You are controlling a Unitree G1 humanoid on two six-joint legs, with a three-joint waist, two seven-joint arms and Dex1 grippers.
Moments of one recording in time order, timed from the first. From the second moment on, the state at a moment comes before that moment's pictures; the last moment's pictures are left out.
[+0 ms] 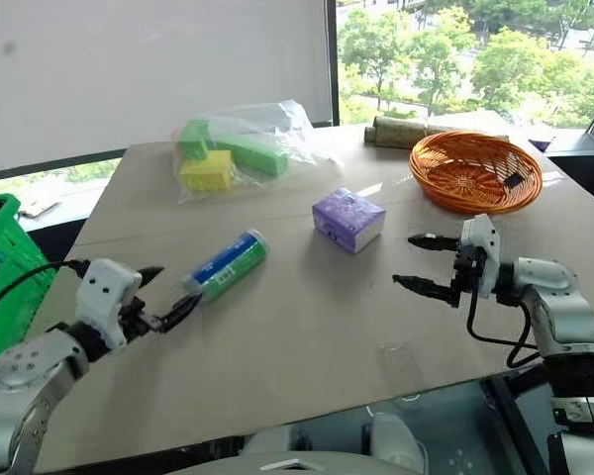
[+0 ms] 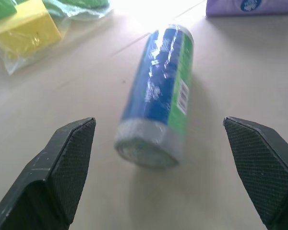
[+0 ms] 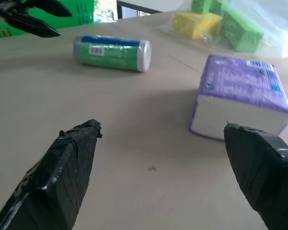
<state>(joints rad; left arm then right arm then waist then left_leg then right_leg) 0.18 0.71 0.31 -0.46 -0.38 0.58 -0.56 -0.29 -0.65 -0.06 -0.01 0.53 0.30 1.26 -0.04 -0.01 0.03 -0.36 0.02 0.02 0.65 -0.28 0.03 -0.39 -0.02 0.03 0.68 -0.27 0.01</state>
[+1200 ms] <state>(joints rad) -0.20 0.98 0.68 -0.08 -0.23 0.76 -0.52 -0.45 -0.57 0.00 -0.20 0.65 0.48 1.12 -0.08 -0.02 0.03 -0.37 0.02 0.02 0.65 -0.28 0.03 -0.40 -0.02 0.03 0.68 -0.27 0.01</state>
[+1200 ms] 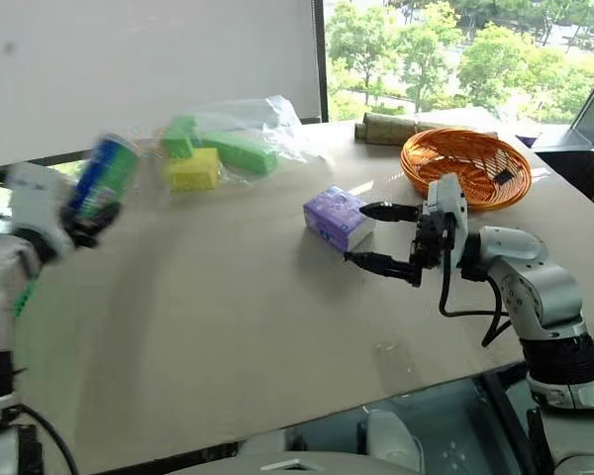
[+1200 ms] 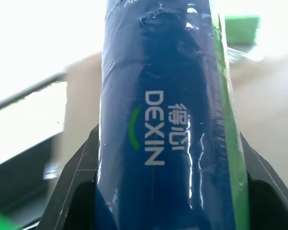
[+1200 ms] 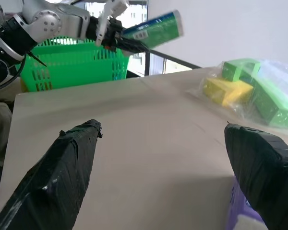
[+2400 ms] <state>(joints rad) -0.21 1.00 0.70 0.31 -0.27 0.45 -0.52 -0.54 -0.53 0.03 -0.15 0.66 0.52 1.15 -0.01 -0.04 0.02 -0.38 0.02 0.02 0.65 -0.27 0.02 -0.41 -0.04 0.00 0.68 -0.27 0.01</state>
